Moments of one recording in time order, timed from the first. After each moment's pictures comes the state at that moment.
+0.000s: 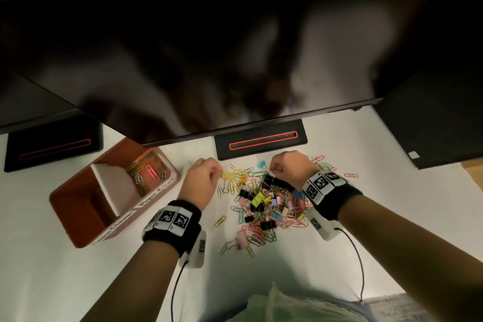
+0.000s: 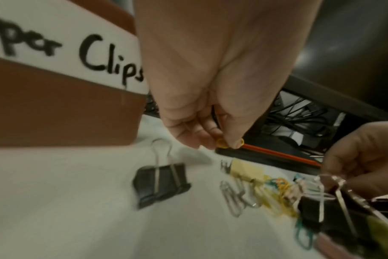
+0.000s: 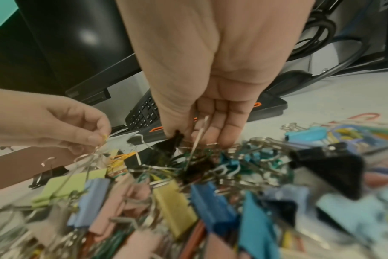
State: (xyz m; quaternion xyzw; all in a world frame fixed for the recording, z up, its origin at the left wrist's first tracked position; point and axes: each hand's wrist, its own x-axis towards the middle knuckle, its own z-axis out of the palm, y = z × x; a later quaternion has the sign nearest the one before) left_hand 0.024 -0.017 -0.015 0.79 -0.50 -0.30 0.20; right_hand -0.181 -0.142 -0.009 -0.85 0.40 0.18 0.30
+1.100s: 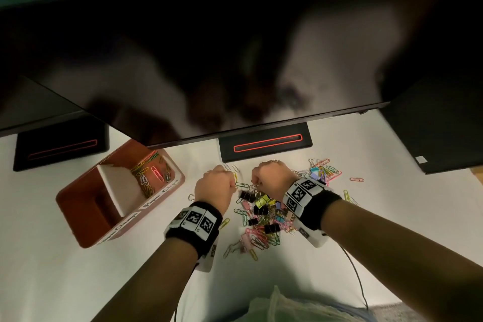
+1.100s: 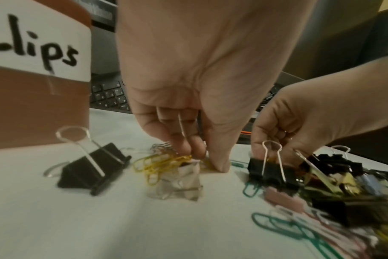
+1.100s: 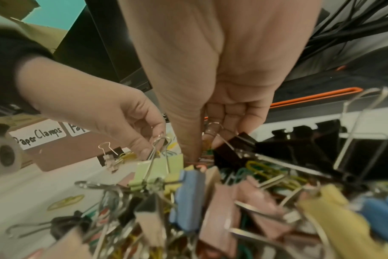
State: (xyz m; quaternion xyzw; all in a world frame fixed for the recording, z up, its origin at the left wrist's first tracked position) left_hand 0.001 -0.024 -0.019 0.79 -0.54 -0.27 -0.01; right_hand -0.136 -0.116 -0.009 -0.88 0.32 0.24 0.26
